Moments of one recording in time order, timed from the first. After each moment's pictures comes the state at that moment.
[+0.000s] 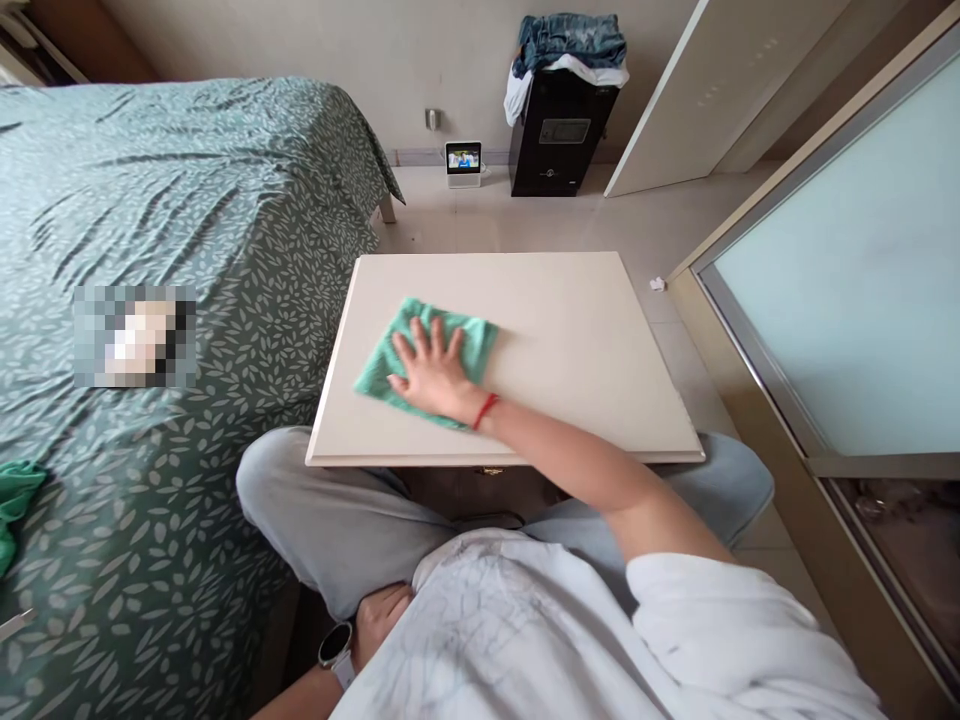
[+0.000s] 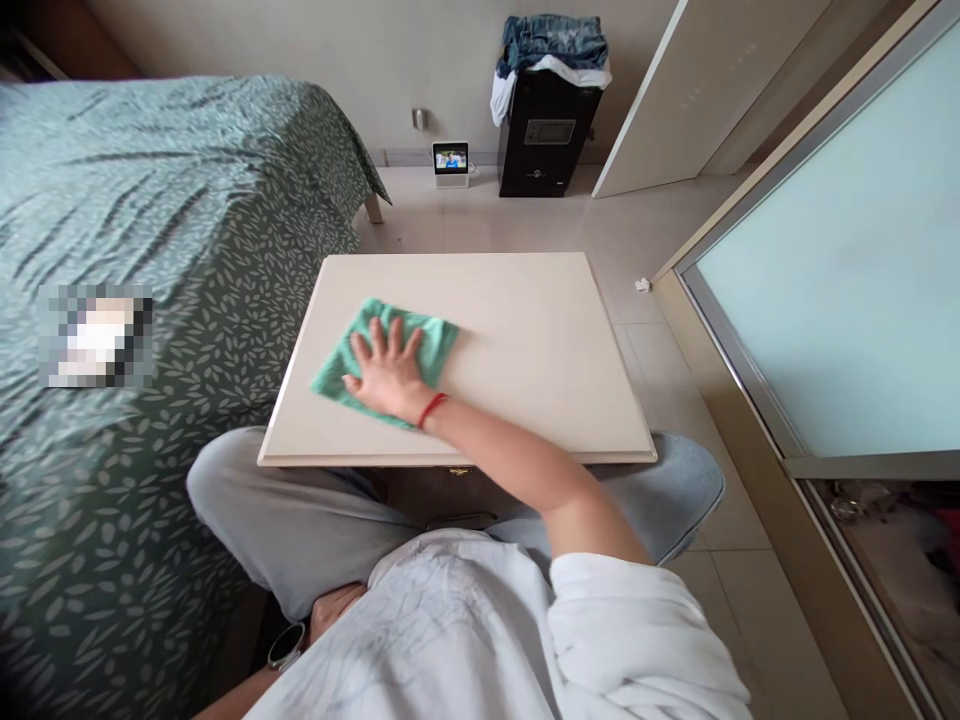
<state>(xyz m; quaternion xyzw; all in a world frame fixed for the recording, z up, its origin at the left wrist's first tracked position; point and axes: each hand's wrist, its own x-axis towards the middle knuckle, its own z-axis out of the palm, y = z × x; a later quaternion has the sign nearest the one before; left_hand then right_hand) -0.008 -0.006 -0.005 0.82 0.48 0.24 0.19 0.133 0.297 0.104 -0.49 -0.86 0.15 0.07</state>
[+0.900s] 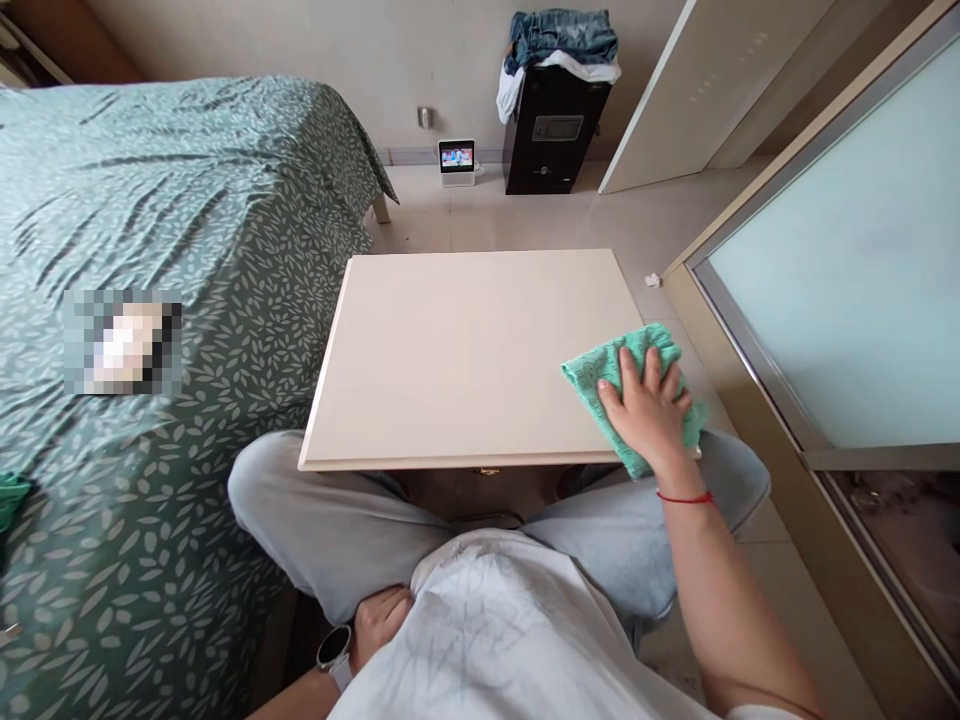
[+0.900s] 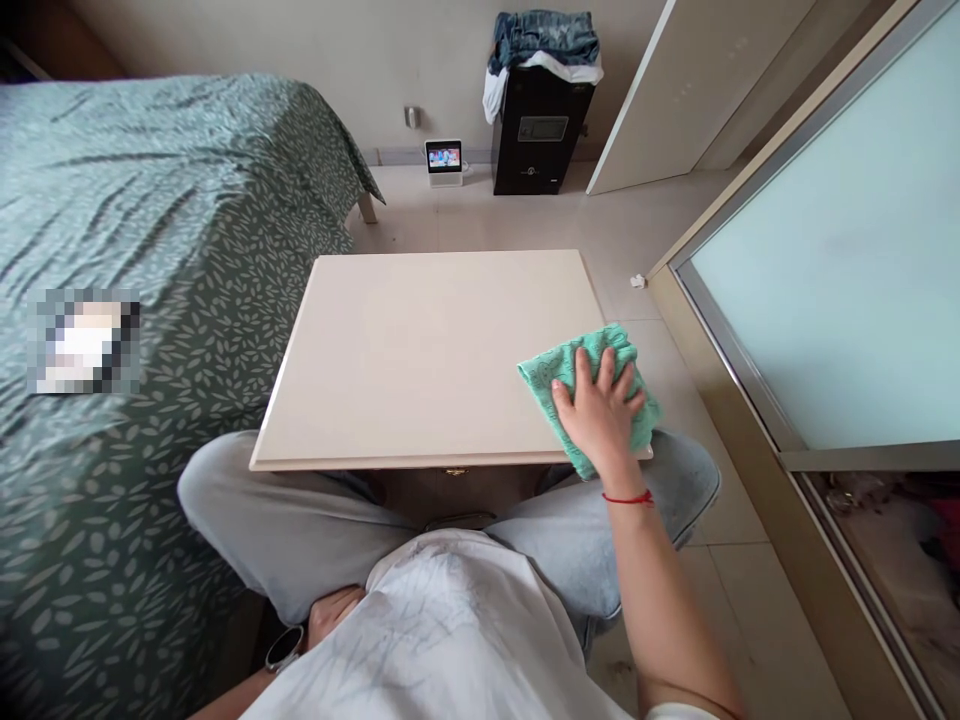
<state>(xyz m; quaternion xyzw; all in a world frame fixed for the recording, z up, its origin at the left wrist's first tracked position) -0.005 -0.003 -0.002 0.84 0.47 0.23 0.17 0.410 0.212 0.082 -0.80 -0.60 0.02 0.04</state>
